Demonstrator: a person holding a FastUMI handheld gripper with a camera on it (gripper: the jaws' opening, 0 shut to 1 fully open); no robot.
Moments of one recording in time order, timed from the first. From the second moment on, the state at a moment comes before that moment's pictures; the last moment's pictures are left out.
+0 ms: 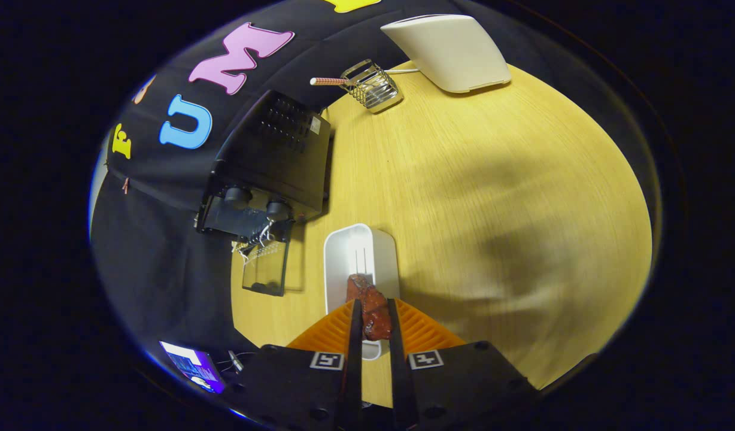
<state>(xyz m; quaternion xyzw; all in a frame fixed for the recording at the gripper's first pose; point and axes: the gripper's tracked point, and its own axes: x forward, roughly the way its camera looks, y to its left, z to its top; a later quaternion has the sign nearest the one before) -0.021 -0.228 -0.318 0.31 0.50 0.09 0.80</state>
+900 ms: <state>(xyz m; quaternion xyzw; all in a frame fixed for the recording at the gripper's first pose) -0.035 -0.147 -0.213 0.38 0.36 0.05 0.85</state>
